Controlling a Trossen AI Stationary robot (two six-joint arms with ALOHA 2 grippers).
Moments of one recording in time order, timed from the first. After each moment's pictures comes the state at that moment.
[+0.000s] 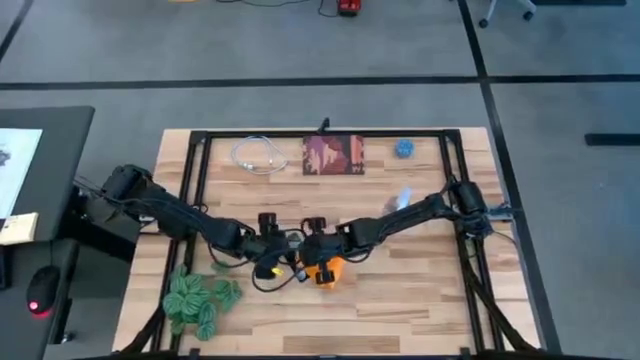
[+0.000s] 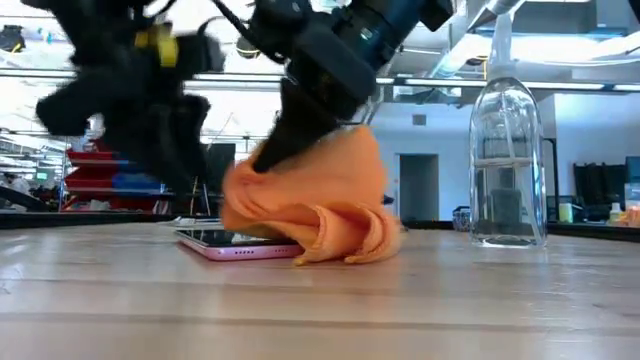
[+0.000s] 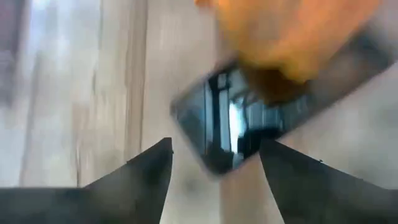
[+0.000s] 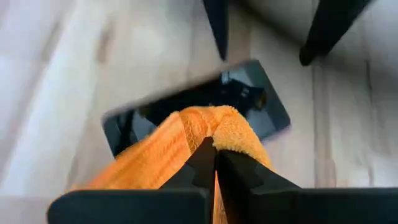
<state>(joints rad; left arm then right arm) -0.36 1.49 0.78 -0.46 -0.44 -0.22 0.22 2.05 1.48 -0.25 0.15 -0.06</state>
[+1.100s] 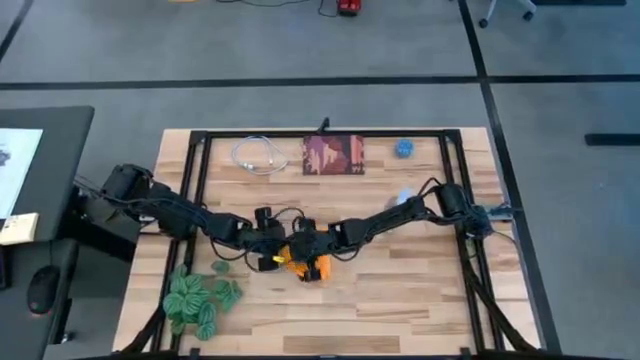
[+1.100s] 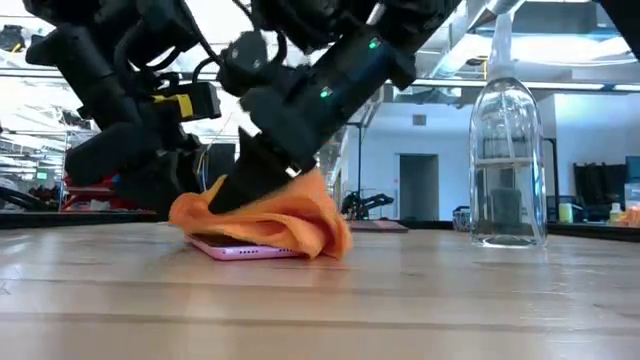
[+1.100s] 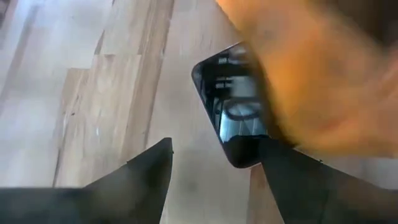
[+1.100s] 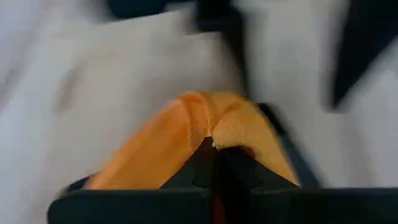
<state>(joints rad) -0.29 1.49 0.63 -0.20 -0.42 -0.26 0.15 2.19 1.48 -0.05 0.13 0.02</state>
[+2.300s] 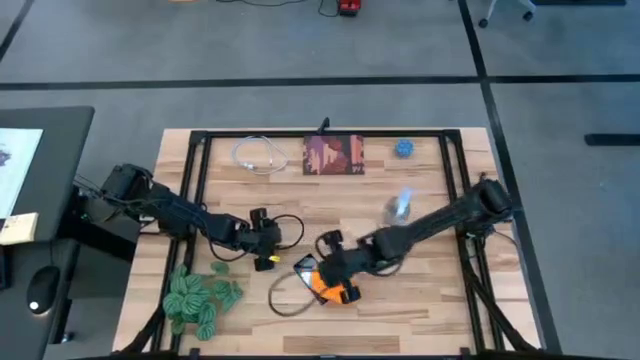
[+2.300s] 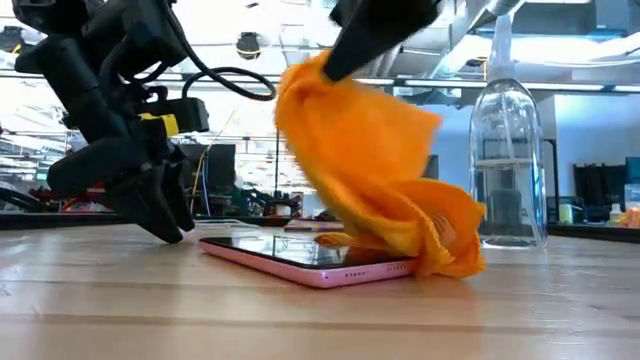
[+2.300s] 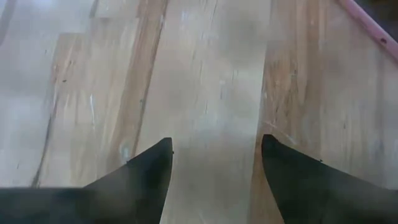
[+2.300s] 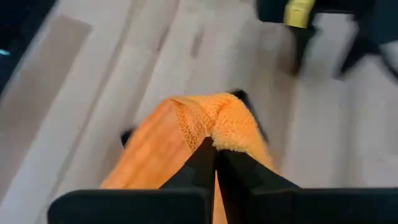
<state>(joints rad) -0.30 1.49 0.58 -0.21 -0.42 -0.32 0.40 1.82 1.48 -0.58 0.26 0.00</state>
